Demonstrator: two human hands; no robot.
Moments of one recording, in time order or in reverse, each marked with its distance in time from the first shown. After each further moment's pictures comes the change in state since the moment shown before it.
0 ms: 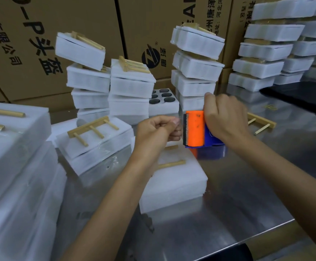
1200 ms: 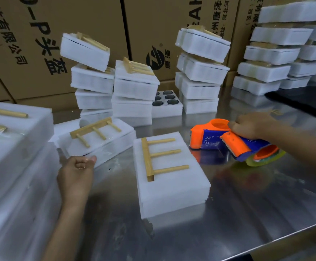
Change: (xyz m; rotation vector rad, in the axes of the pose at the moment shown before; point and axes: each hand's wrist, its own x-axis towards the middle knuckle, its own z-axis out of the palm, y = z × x) left_hand -0.007 -0.082 -0.163 0.578 0.735 -0.053; right_hand 0.041 0.119 0.005 -0.672 -0.827 0.088
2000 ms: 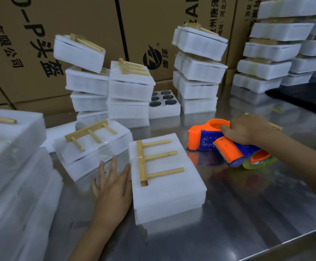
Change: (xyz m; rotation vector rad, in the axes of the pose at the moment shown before) left_hand -0.061 -0.007 0.042 0.685 -0.477 0.498; right_hand 0.006 -0.006 0.020 -0.096 0.156 -0.060
